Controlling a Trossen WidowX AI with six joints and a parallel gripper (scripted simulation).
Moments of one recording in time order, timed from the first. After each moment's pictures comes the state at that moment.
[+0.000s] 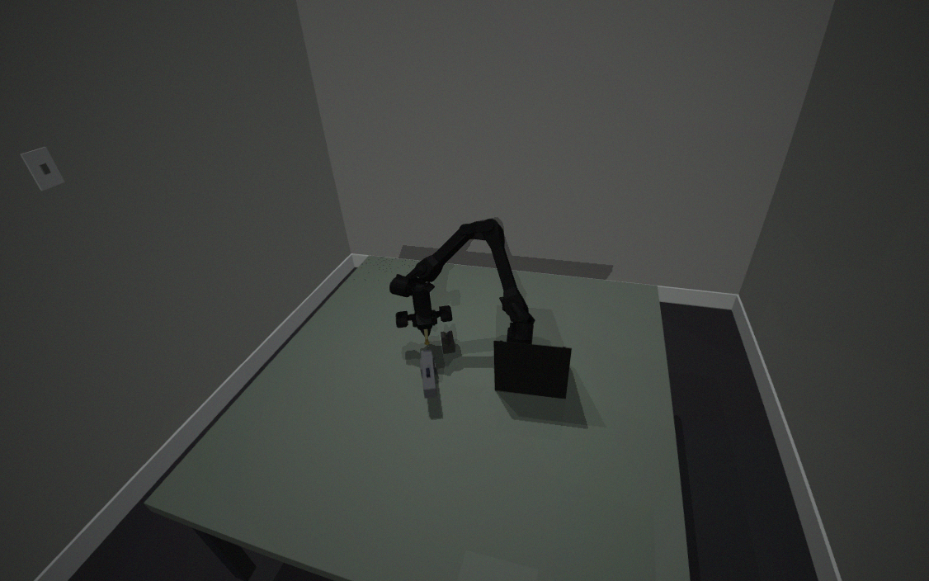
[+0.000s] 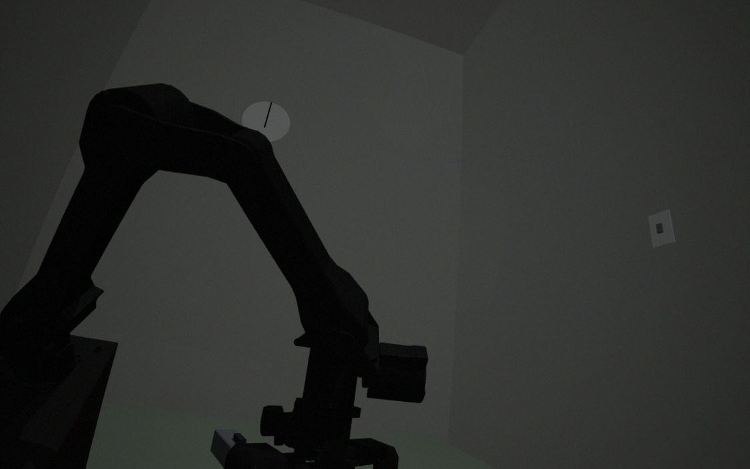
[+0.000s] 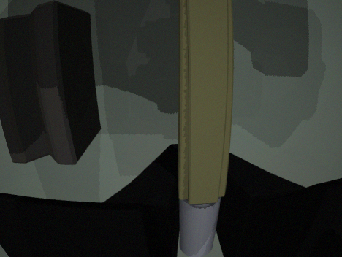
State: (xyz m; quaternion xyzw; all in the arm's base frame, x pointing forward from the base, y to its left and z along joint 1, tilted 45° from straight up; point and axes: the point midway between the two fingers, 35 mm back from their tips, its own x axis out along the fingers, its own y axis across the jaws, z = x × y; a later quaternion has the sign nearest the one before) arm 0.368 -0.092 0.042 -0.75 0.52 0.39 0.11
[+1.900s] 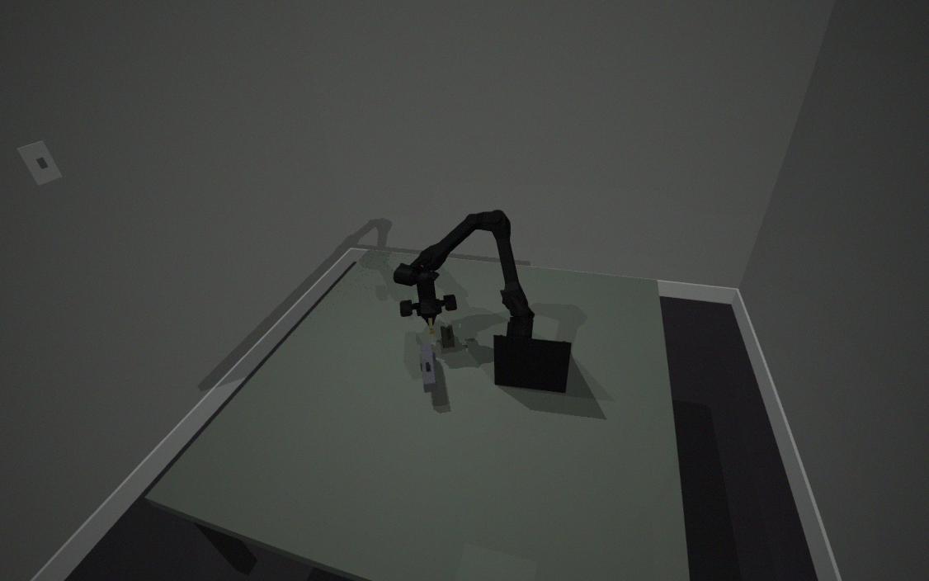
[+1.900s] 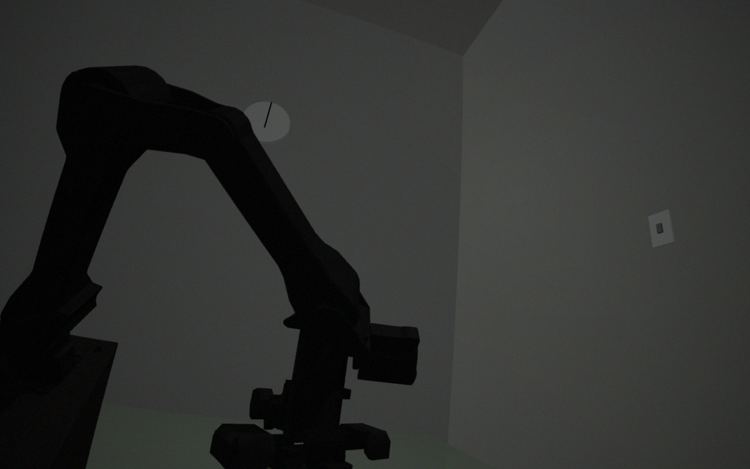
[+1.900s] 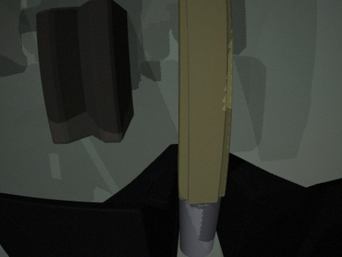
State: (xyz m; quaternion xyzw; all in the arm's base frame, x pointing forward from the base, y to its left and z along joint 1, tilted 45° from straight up) arm 0.350 -0.087 0.061 -0.75 0.52 0.39 0.11
